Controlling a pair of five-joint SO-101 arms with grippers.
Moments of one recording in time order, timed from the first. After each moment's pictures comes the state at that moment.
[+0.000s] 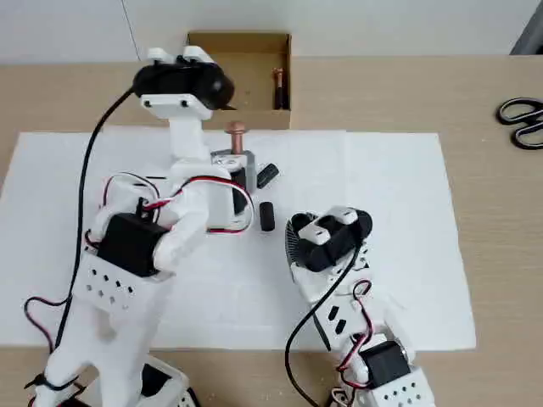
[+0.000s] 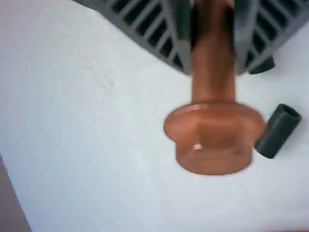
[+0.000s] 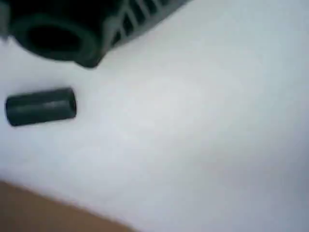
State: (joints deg) left arm 22.5 -32.6 12.0 71.9 24.7; right arm -26.3 -102.1 95.8 29.7 1.0
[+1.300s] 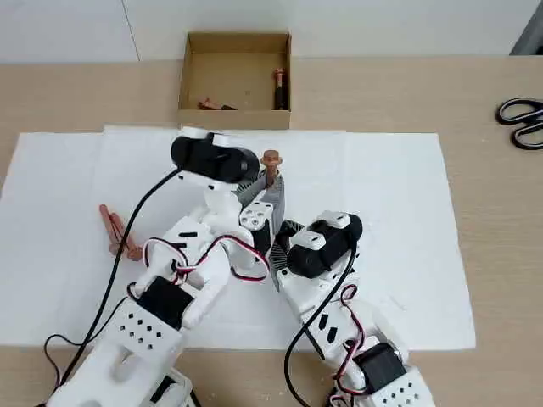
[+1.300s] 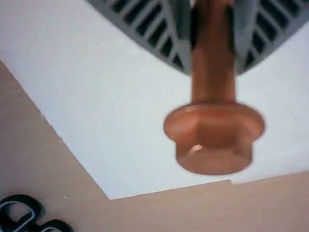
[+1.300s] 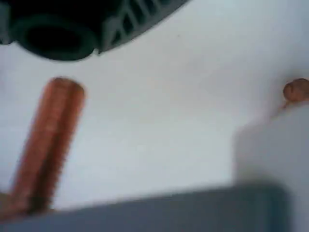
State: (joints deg) left arm 28.1 -51.5 58.5 26.1 21.3; right arm -33.2 -102.3 95.8 29.5 -5.7
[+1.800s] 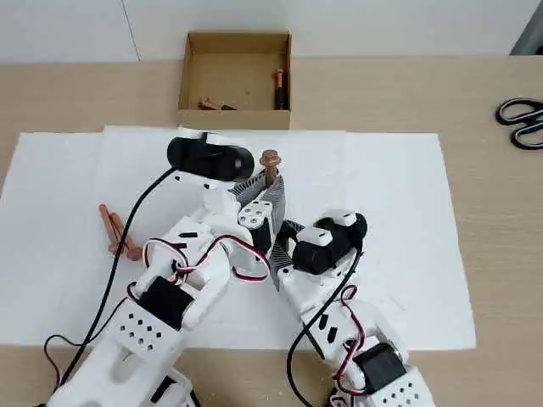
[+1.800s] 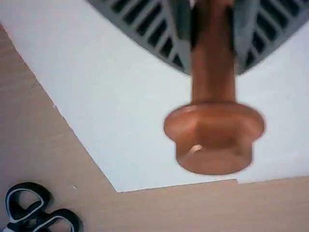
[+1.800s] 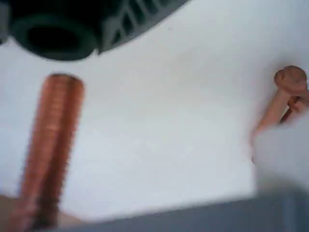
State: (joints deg) left arm 28.1 -51.5 58.6 25.9 24.9; right arm -33.2 -102.3 95.8 29.5 -9.0
